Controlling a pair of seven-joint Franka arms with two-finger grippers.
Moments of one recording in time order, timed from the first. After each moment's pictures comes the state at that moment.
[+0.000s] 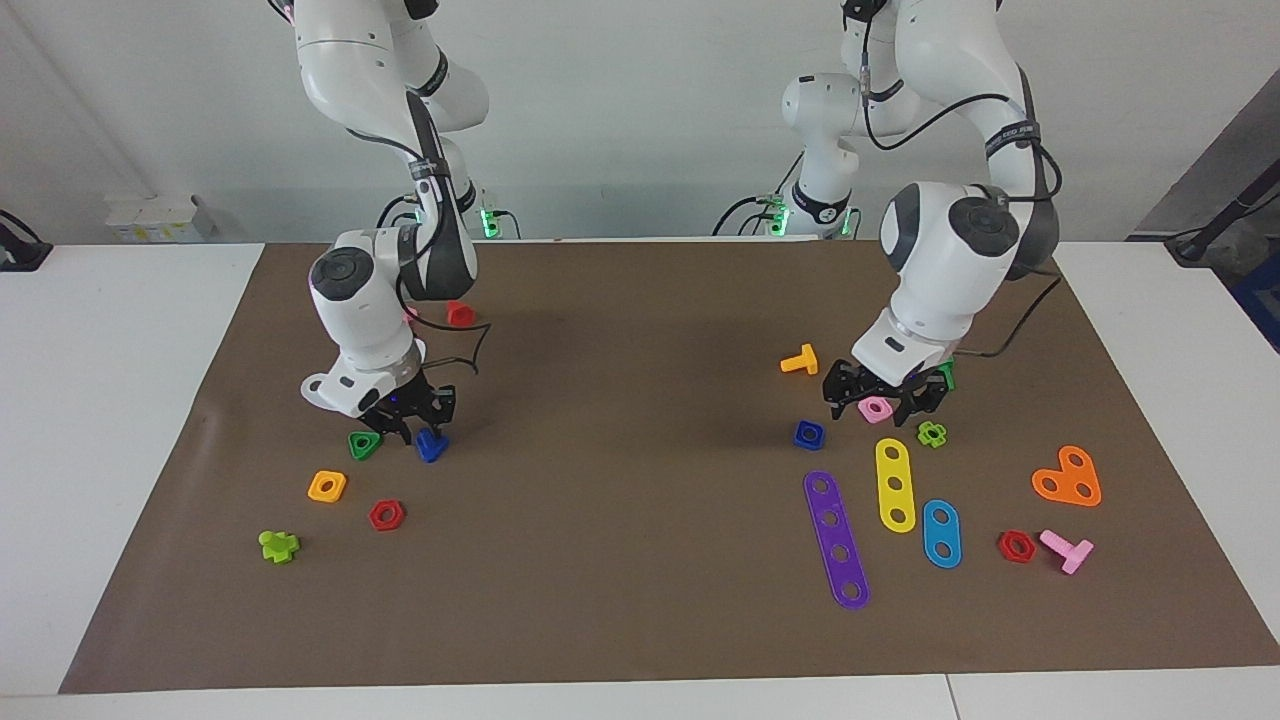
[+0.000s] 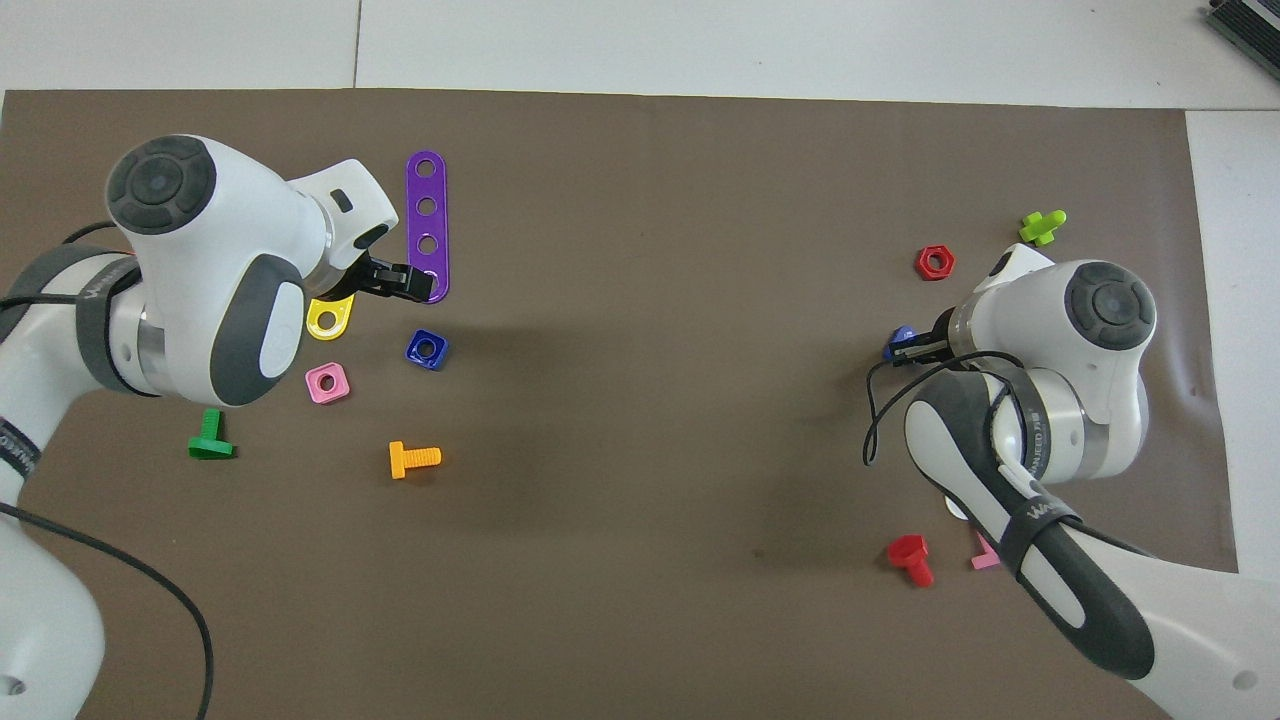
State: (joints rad) left arm -0.19 0.31 -0.08 -1.79 -0.02 2.18 0.04; right arm 0.16 0.24 -0.08 -2.12 0.02 2.42 -0.12
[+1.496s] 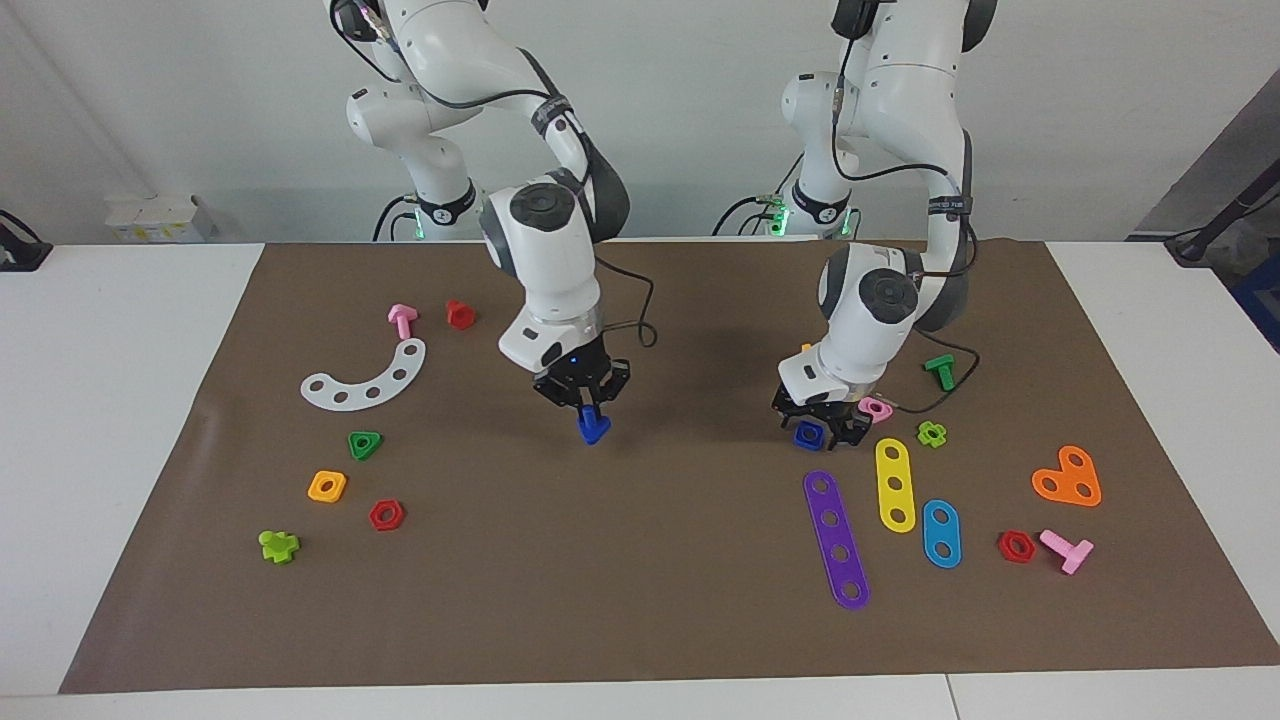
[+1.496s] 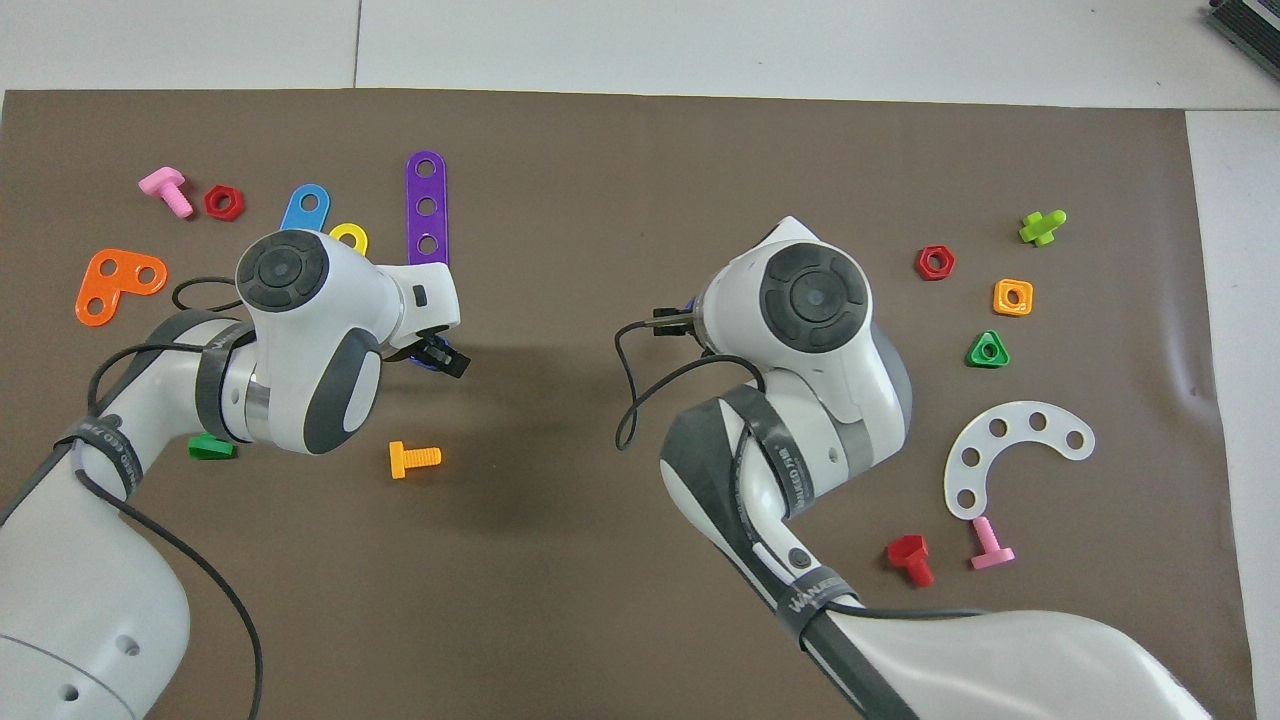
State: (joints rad) left arm -0.23 0.34 -0.08 -1.98 -0.02 2.34 0.31; right arm 0.55 0.37 -0.06 -1.75 0.03 2.30 0.46
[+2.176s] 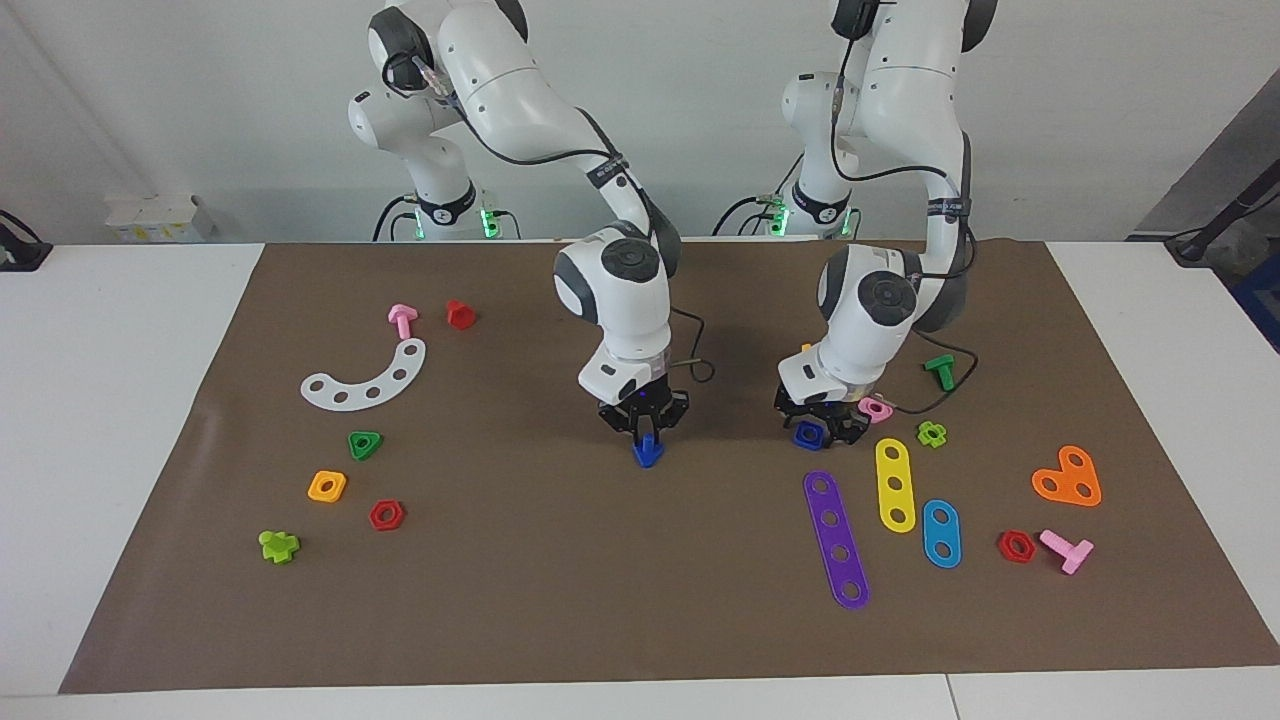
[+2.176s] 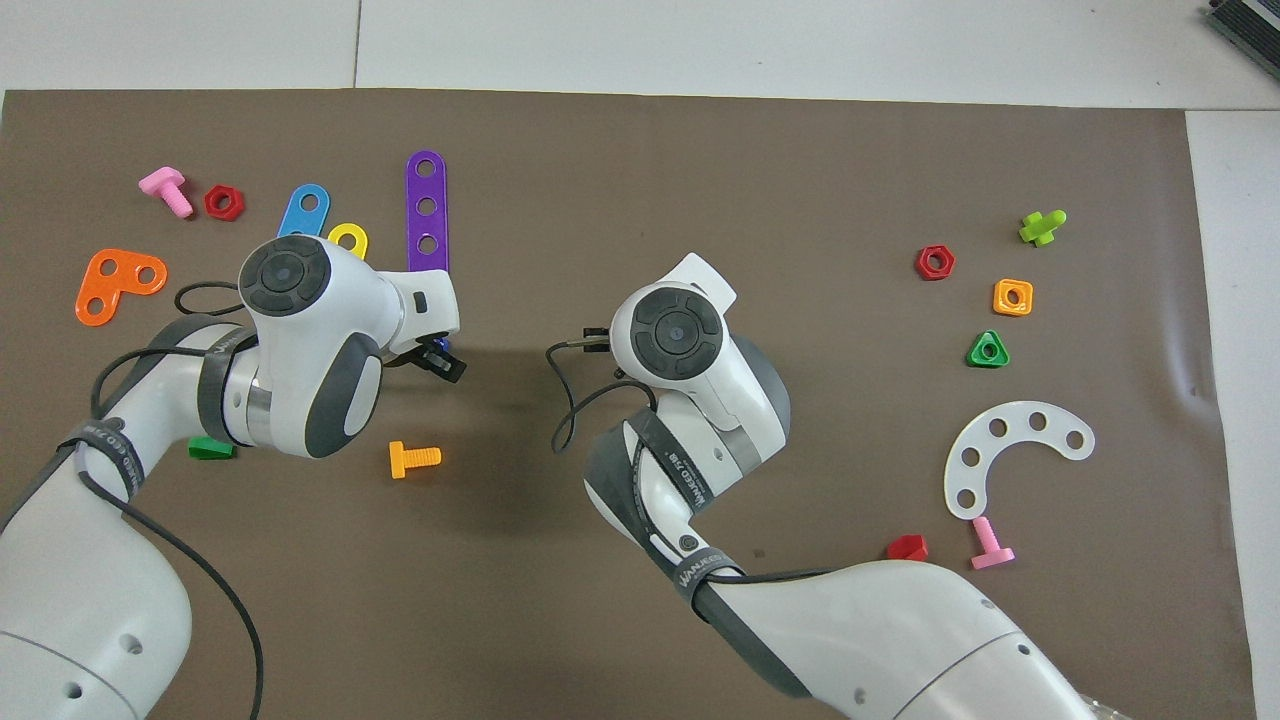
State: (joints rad) left arm -0.23 0.34 -0.08 -2.00 -0.02 2.34 0.32; right arm 0.63 0.55 -0.06 -1.67 -0.02 2.39 0.58
